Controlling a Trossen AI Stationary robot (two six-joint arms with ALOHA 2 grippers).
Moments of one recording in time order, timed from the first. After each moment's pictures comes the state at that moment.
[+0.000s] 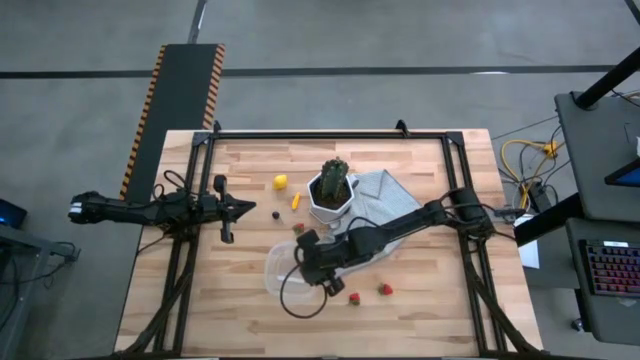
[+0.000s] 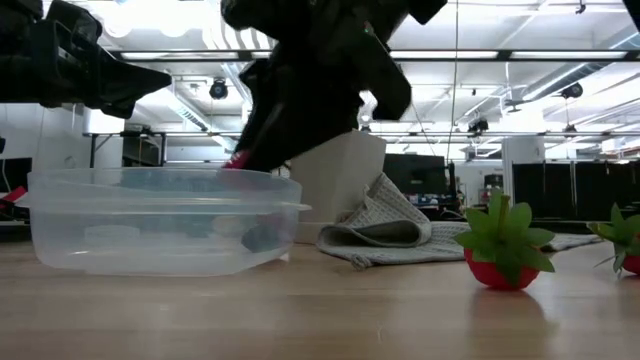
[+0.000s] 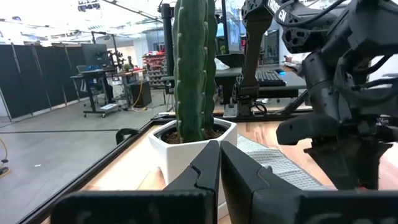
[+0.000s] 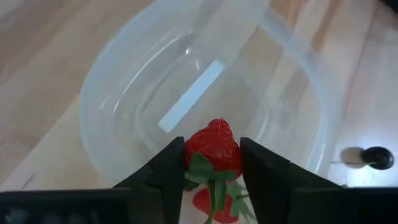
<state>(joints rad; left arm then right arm) -0.09 0.22 0.00 0.25 -0.27 0.11 0.27 2.10 1.56 -0.37 0.06 -0.38</state>
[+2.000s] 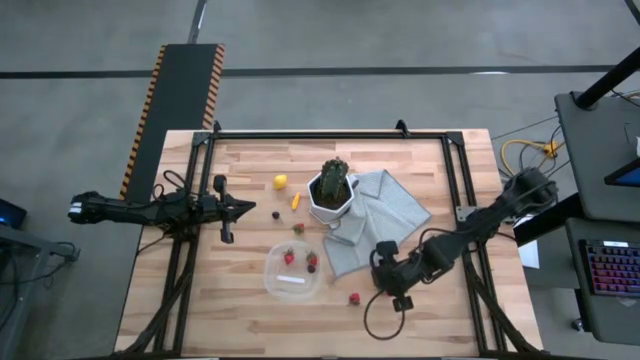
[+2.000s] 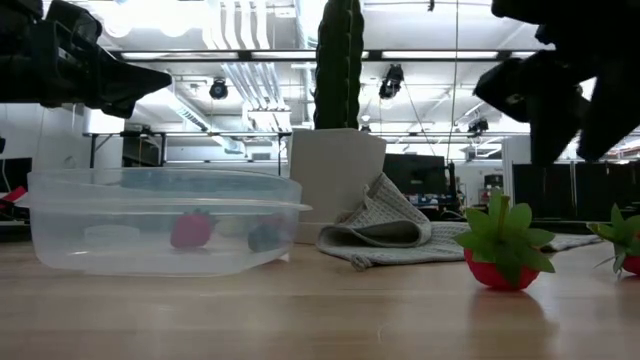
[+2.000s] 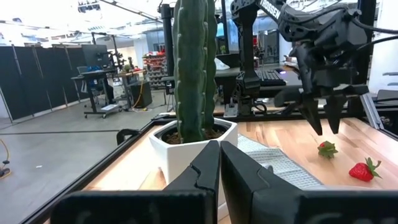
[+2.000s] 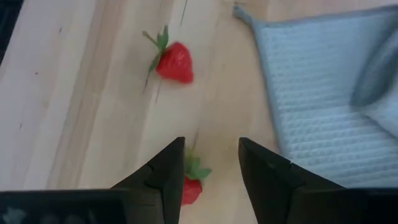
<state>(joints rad) -0.09 0.22 0.00 0.25 -0.27 0.12 0.56 1.55 0.93 -0.46 0.14 0.32</state>
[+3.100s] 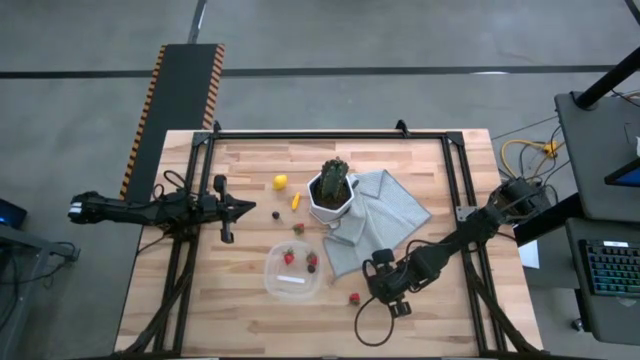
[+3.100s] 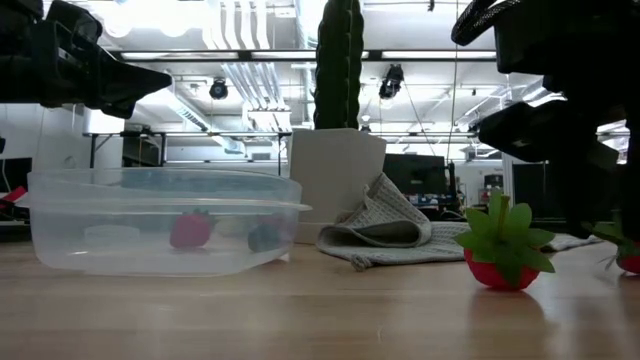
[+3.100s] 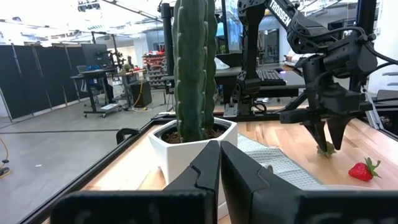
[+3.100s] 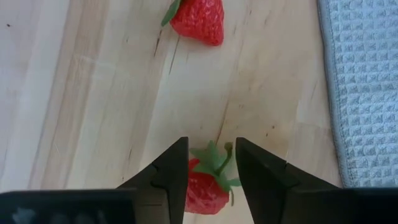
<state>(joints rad) -0.09 0.22 0.00 0.25 -0.27 0.12 0.56 1.70 0.96 -0.47 0.05 0.31</state>
